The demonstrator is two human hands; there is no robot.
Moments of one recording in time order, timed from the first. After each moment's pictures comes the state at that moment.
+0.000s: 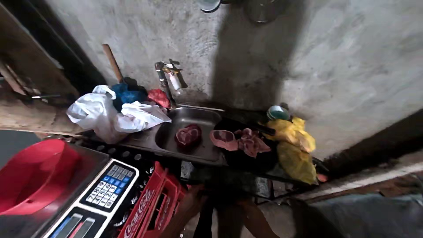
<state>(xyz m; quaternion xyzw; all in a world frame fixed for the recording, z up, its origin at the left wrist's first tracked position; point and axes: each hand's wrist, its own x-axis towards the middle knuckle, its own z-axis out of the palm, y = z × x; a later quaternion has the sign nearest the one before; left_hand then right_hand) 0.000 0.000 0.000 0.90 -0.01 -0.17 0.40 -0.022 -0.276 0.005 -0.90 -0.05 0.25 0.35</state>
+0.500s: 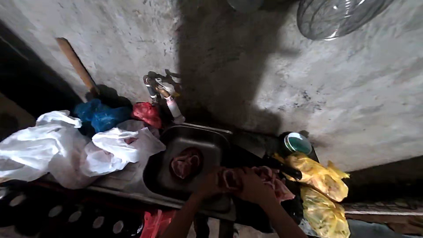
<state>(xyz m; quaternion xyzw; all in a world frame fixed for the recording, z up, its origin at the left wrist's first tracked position) 0.263 0.004 0.028 0.81 -0.12 -0.21 0.53 0.268 -0.197 0.095 -0.94 -0.10 0.29 0.14</state>
